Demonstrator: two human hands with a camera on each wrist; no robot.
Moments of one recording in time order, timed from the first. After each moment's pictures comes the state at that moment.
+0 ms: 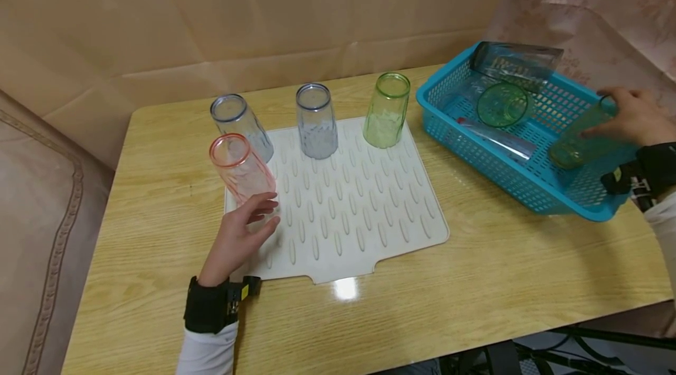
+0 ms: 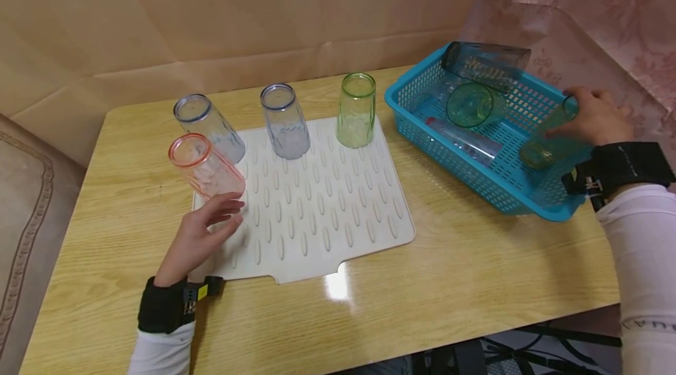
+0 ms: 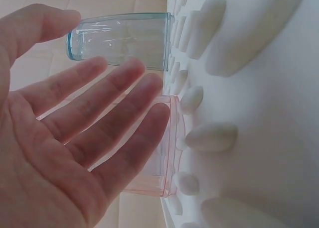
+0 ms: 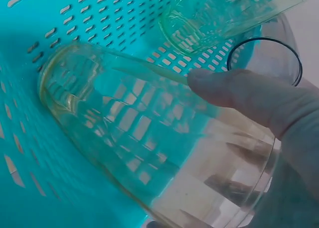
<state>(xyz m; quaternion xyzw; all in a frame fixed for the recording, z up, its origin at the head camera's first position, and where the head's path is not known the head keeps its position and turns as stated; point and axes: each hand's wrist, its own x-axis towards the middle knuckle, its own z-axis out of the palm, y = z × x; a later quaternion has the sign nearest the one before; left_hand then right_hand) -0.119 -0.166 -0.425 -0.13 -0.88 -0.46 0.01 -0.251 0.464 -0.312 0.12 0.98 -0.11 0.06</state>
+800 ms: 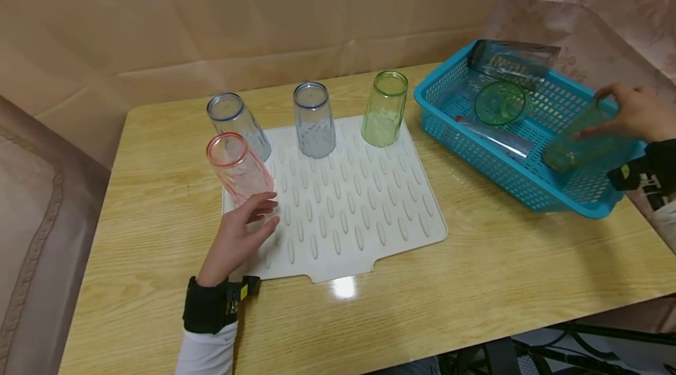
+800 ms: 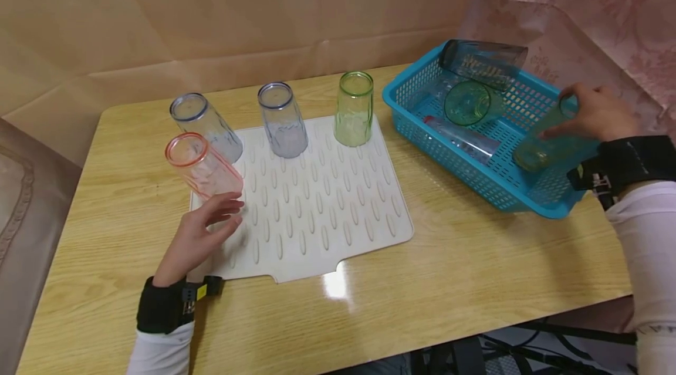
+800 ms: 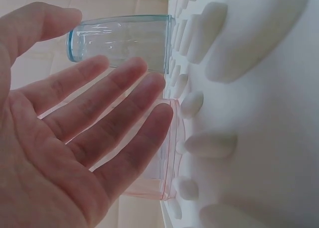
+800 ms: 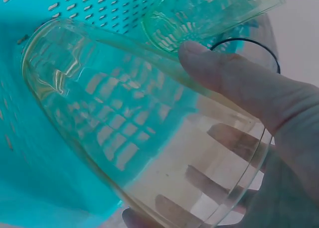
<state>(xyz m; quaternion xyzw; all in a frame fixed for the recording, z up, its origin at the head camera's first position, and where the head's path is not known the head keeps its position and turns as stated) -0.119 -0.164 -0.424 -0.13 -0.88 -0.46 0.00 -0.251 0.471 -0.305 0.07 0.99 -0.07 0.07</state>
